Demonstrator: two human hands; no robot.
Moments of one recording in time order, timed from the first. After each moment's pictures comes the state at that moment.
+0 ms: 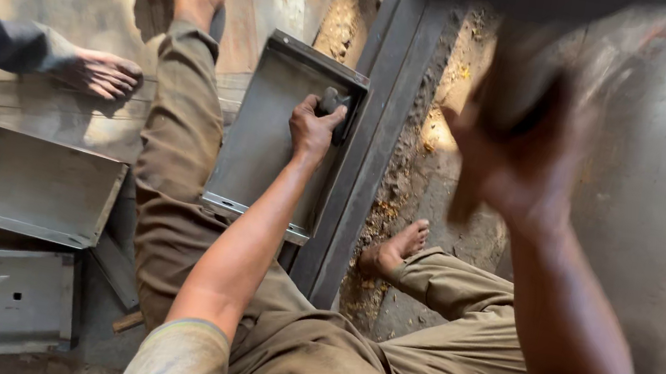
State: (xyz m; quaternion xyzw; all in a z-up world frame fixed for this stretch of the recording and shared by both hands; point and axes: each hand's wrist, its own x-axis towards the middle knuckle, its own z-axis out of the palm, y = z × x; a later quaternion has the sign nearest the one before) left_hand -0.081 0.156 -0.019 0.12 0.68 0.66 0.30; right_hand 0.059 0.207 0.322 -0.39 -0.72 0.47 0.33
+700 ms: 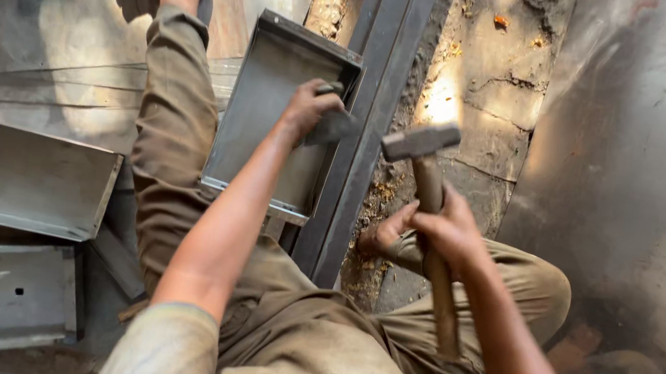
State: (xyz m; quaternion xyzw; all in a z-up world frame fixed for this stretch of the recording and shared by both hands) left_hand -0.106 0.141 -0.018 0.18 0.56 0.59 0.56; right_hand 0.167 0.137 0.204 -0.59 -0.60 0.54 -0.01
